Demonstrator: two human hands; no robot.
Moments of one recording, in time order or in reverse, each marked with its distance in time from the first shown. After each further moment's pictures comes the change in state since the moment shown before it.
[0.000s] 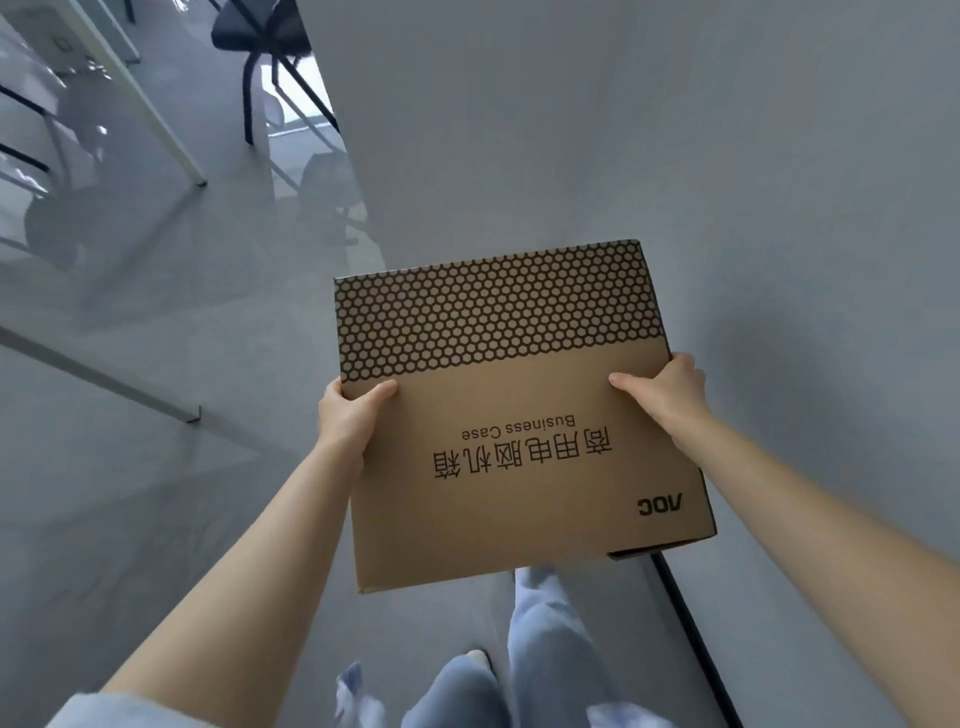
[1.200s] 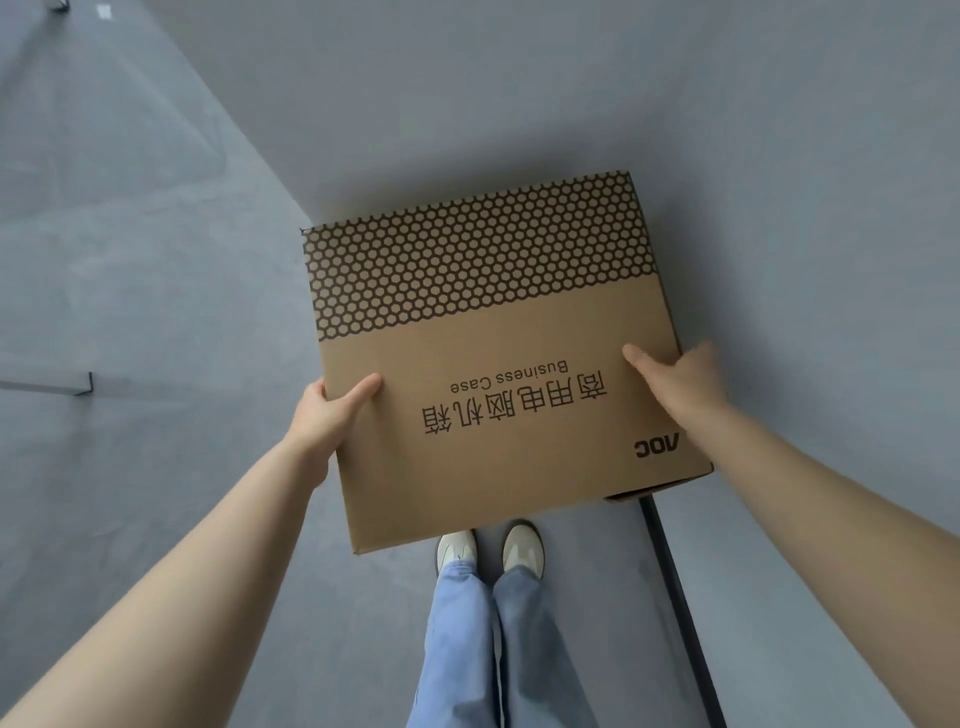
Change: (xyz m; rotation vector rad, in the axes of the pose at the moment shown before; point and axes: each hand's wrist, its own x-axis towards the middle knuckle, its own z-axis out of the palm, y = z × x) left_hand 0.333 -0.067 0.138 0.167 -0.120 -0.237; right_hand 0.353 0.014 0.188 -0.145 -0.097 0.219
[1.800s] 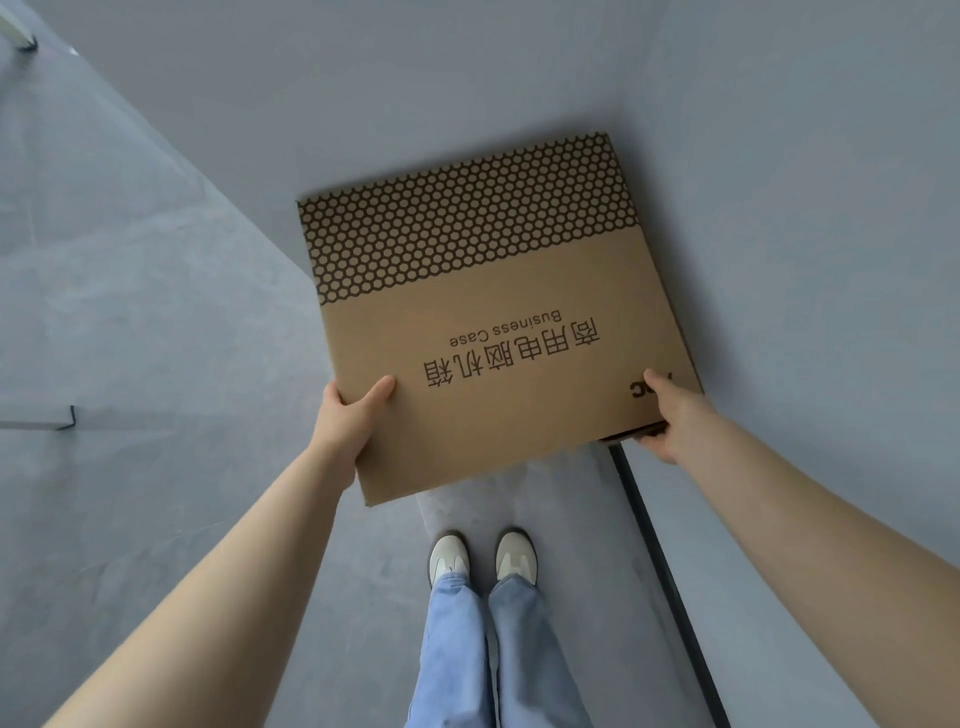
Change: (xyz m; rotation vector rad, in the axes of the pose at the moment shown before) left_hand -0.005 0.011 0.057 -0.086 -0.004 -0.037; right_hand 0.020 0.032 -0.017 0.697 -0.100 0.563
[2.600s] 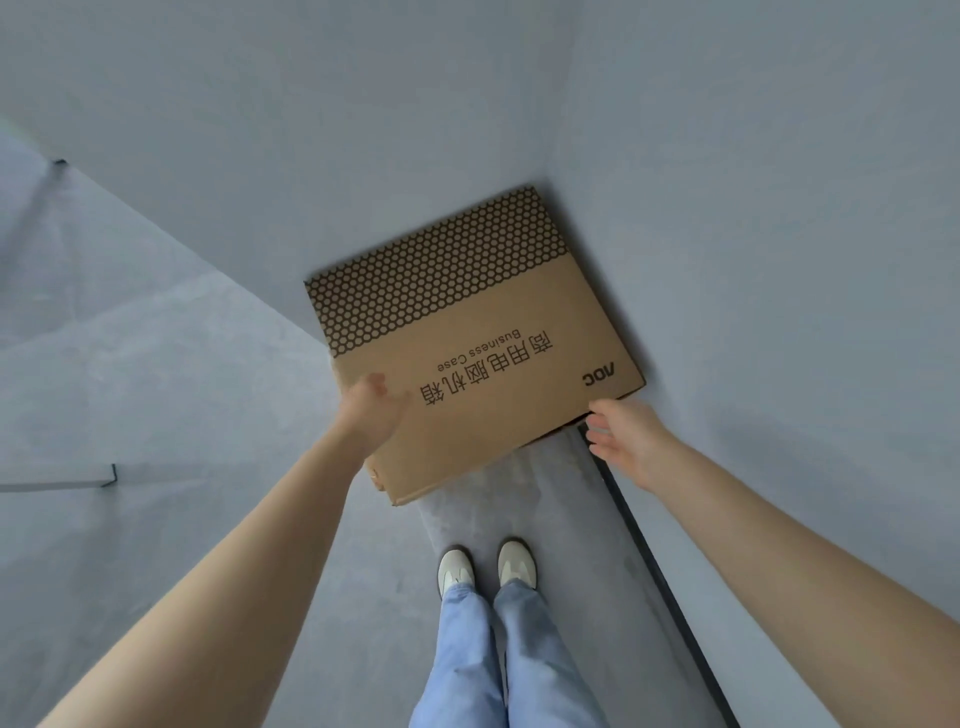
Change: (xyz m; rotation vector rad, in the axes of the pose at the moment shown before) left_hand -0.118 0.104 0.043 0.661 -0.050 0.182; right_hand -0.125 -0.006 -0.056 -0.123 -0.249 -0.160
